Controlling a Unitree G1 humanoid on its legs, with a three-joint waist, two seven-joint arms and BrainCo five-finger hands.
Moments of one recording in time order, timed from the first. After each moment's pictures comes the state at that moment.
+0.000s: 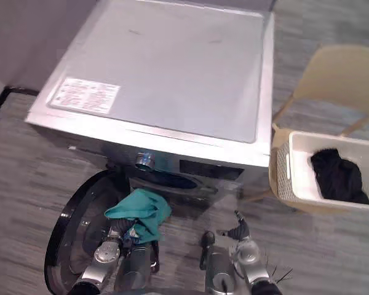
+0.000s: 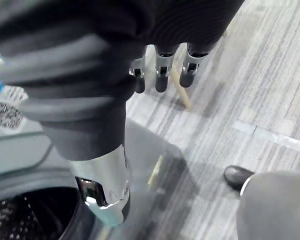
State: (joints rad) left arm -0.02 0.13 -0.12 0.63 0.09 -0.18 0.21; right arm -0.06 -0.17 0.07 0.80 -0.13 -0.12 -0.22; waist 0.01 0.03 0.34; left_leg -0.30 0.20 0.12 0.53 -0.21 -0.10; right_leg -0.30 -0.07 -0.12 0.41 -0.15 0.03
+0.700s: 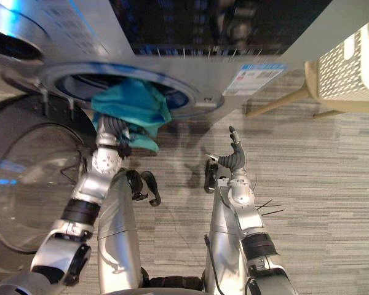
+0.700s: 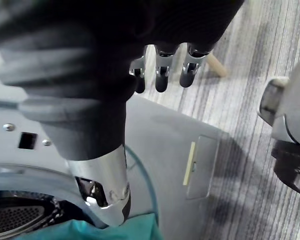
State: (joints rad) left arm -0.67 0.32 -0.07 0.31 0.50 -0.05 0.33; right arm -0.28 -0.16 0.07 0.25 -0.05 -0.15 -0.26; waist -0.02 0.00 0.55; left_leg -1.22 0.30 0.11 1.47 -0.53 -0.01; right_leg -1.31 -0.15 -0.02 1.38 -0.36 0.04
